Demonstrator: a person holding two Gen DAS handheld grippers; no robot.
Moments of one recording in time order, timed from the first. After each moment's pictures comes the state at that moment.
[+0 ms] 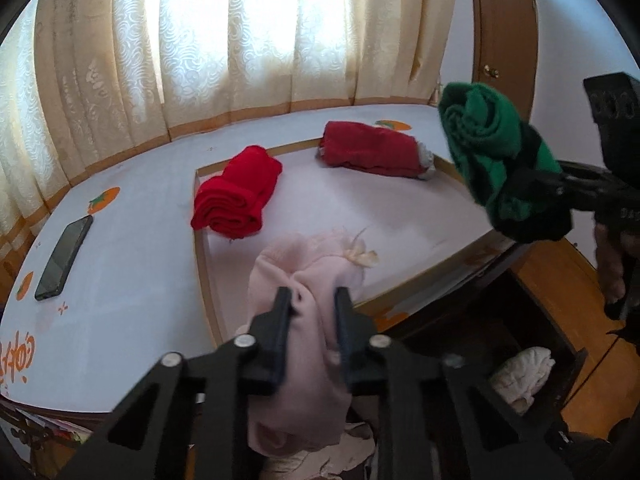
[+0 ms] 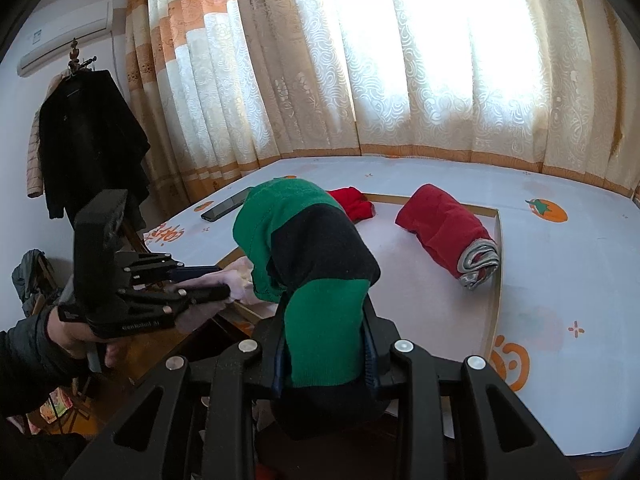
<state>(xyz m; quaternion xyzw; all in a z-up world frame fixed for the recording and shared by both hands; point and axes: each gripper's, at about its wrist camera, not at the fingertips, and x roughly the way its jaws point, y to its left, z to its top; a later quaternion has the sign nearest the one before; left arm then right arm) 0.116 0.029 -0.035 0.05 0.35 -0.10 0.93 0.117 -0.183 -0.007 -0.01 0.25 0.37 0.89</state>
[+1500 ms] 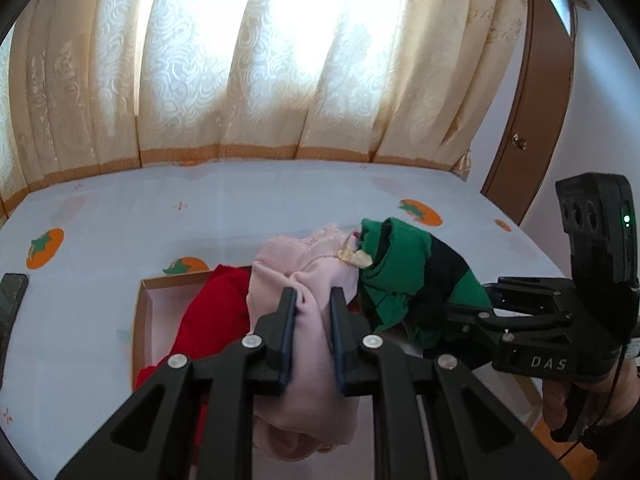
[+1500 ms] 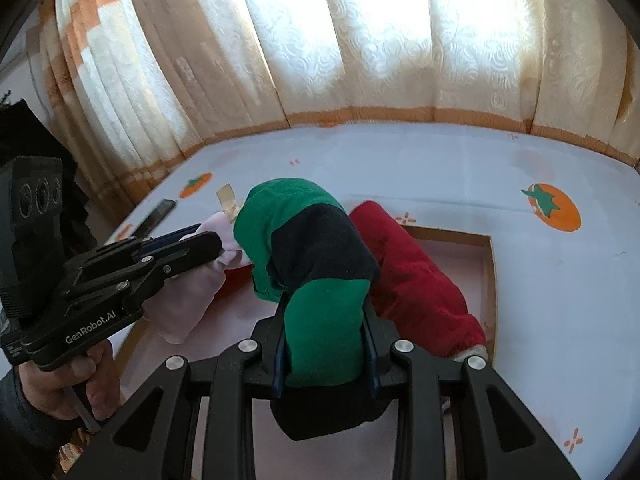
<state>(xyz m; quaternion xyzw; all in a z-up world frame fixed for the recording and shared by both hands) 0.286 0.019 -0.012 -0.06 0.33 -0.10 0.94 0.291 -0.143 -0.006 0.01 0.37 0.28 0.89</state>
